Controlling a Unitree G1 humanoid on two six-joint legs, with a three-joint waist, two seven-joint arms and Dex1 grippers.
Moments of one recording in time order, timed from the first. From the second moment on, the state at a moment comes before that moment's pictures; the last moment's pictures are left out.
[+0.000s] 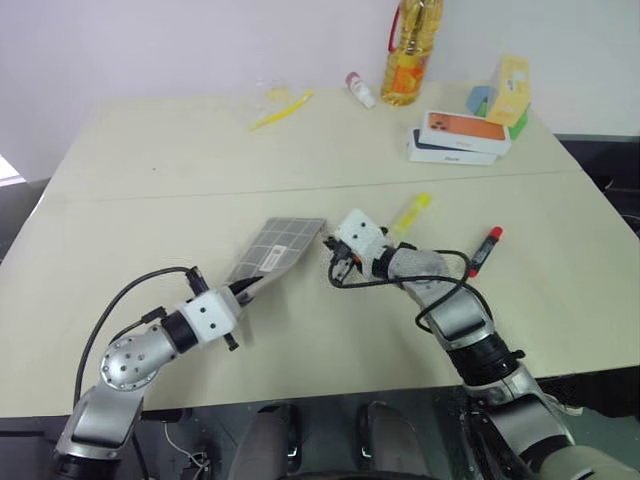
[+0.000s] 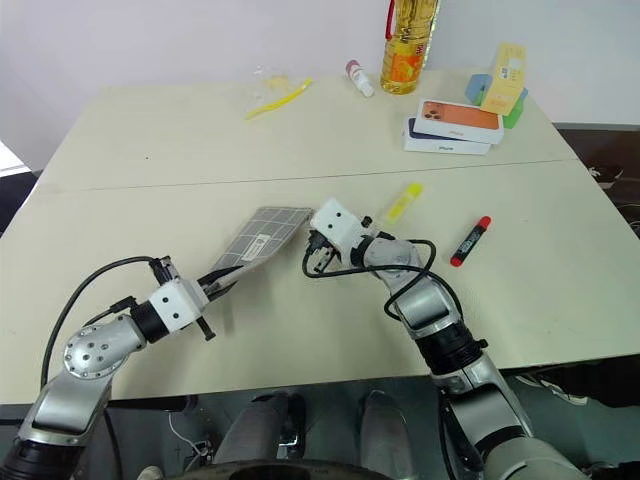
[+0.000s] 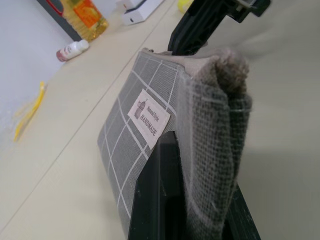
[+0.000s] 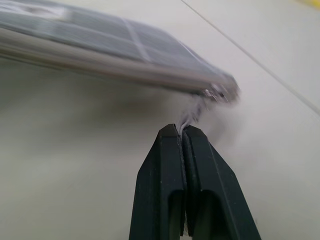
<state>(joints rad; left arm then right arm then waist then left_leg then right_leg) 0.10 0.57 0.00 -0.34 0.01 -0.15 -0.64 -0.52 -0.34 0.35 -0.07 -0.05 0.49 0.59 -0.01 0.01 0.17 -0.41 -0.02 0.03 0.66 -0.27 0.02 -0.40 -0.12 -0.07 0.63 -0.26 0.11</state>
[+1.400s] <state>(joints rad) -0.30 0.39 -0.16 0.09 0.13 -0.21 -0.49 -0.48 -0.39 0.12 -0.42 0.18 0.82 0.71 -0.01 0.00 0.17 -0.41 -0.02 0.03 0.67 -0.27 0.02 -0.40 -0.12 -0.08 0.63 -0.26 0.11</state>
